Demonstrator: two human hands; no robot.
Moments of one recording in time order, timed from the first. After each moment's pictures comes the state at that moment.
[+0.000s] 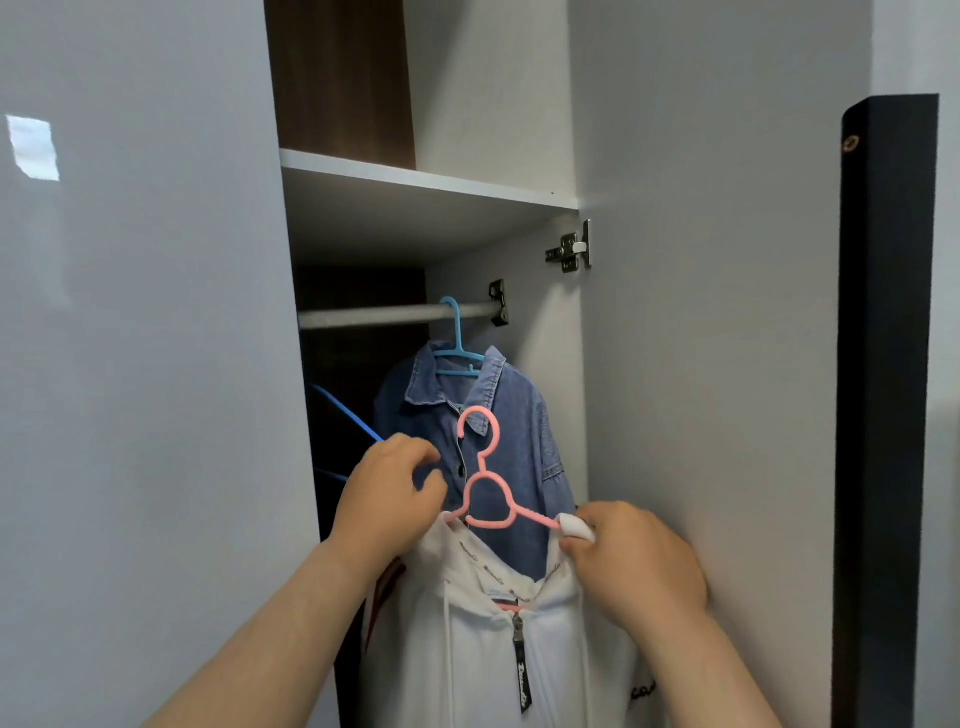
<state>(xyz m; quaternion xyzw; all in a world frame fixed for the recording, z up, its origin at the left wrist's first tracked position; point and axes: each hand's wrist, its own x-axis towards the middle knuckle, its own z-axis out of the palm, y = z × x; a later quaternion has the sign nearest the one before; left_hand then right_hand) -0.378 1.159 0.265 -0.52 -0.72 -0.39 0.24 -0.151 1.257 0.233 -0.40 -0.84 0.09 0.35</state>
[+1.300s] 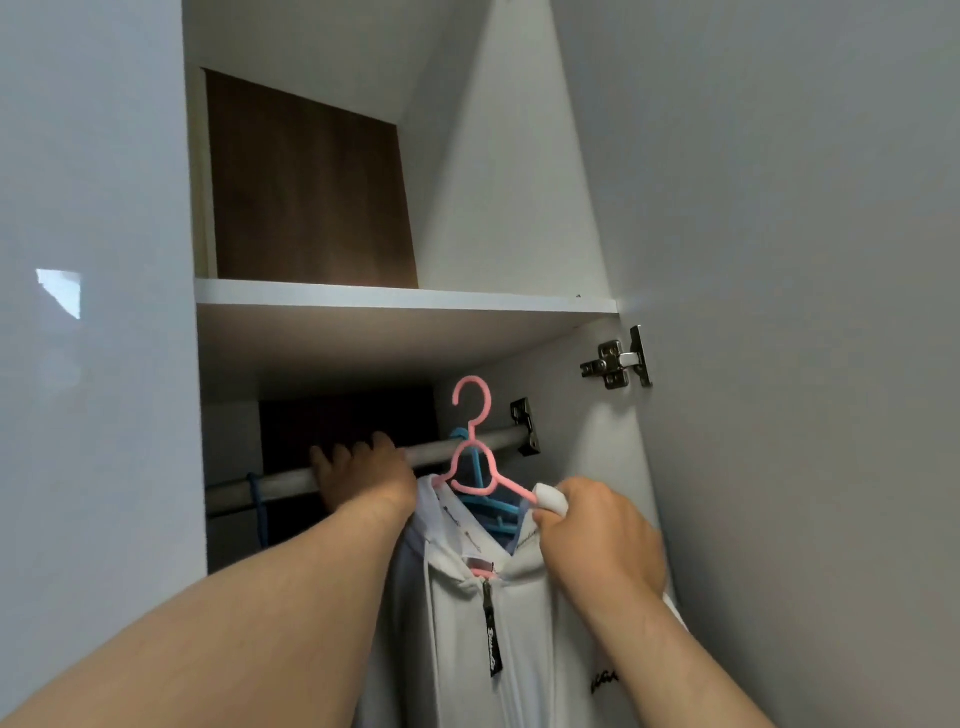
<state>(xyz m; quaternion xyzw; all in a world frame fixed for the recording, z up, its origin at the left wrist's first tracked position) -0.511 1.302 0.437 -0.25 -0.90 -0.16 0.31 -0.310 1.367 0.361 -0.40 -0.75 0.12 0.51</state>
